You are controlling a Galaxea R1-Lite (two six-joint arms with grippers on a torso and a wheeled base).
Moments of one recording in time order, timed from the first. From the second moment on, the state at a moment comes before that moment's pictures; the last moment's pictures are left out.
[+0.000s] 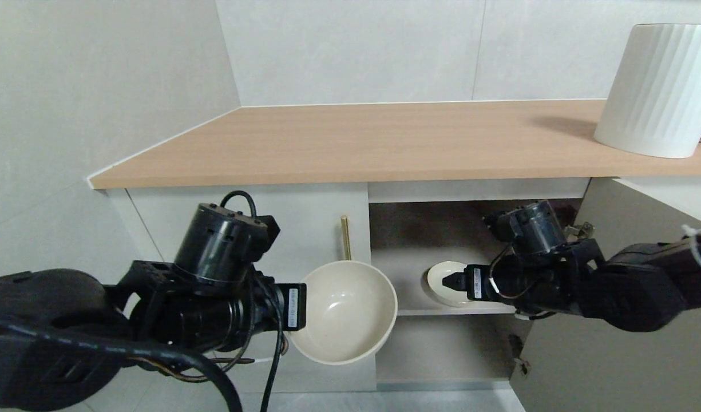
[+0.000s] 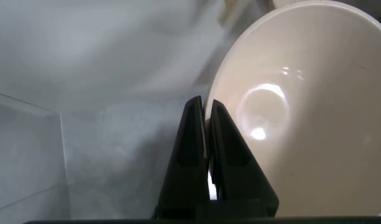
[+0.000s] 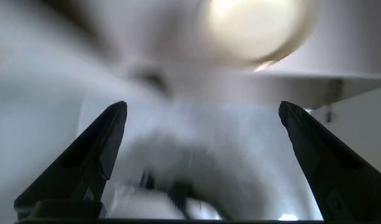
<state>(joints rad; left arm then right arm) -0.63 1.66 -0.83 -0.11 0.21 -0.43 0.56 1.85 -0.96 -0.21 -0.16 0.41</state>
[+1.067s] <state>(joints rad) -0.82 1.77 -0.84 -0.11 0.30 -0.40 0.85 1.81 -0.91 -0.13 -0.18 0.41</state>
